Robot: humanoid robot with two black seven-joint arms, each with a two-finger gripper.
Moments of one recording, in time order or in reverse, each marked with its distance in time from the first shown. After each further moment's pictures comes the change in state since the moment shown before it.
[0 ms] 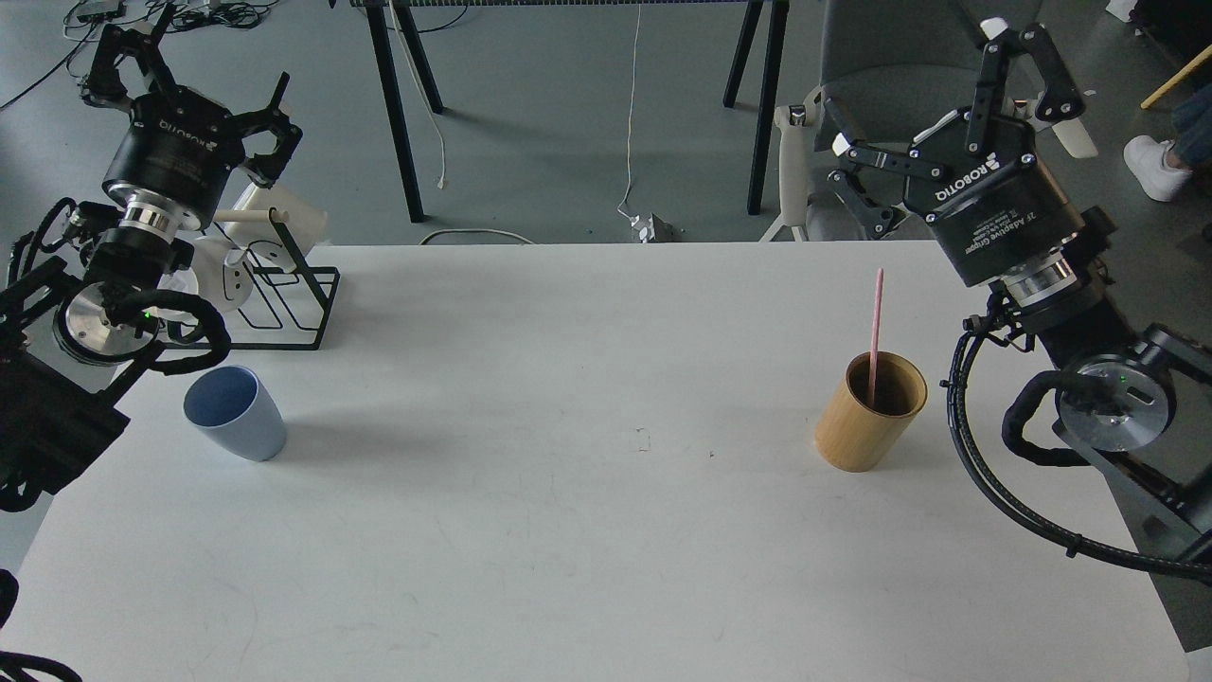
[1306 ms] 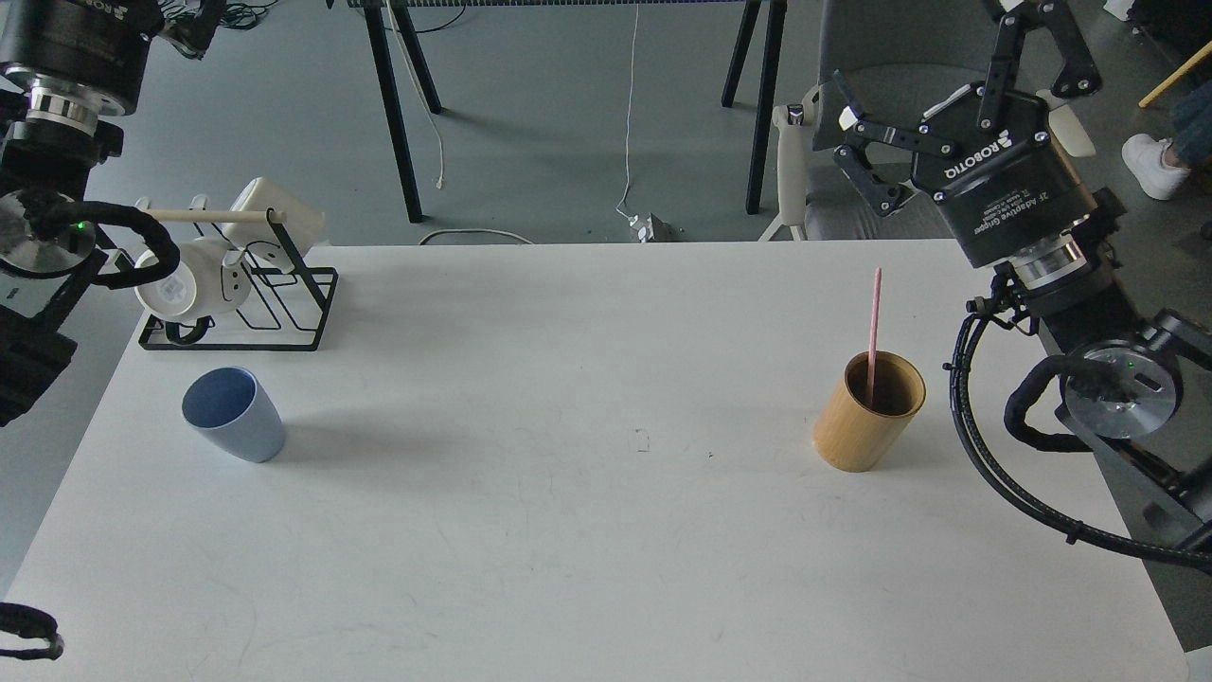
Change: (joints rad) left arm -0.094 0.133 -0.110 -0.115 0.212 0.000 -0.032; right arm 0.011 -0.002 0.043 0.007 0.000 0.000 0.000
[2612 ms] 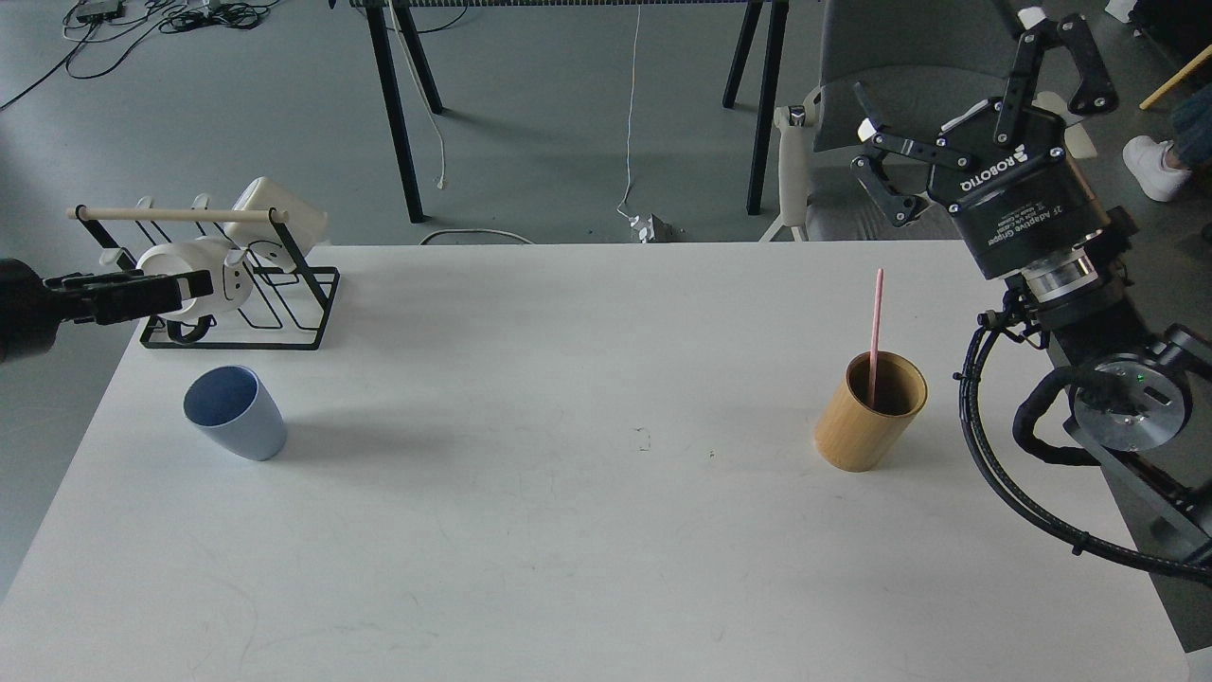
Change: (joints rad) left arm 0.043 0.510 0.590 -0.188 1.535 0.247 -0.084; right arm -0.057 -0.001 0.029 -0.002 0.000 0.000 0.000
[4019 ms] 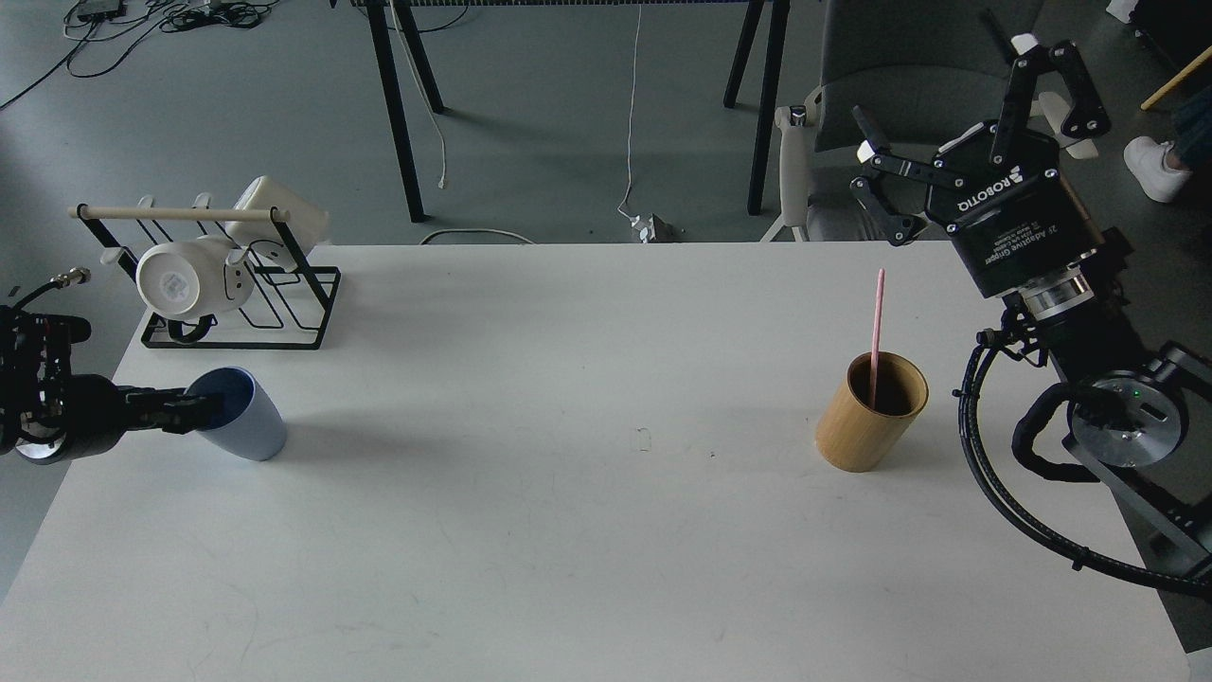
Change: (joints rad) left arm 0.066 -0.331 0.164 0.417 0.124 0.056 0.001; right arm -0.034 0.000 -0.002 0.000 0.000 0.000 0.000
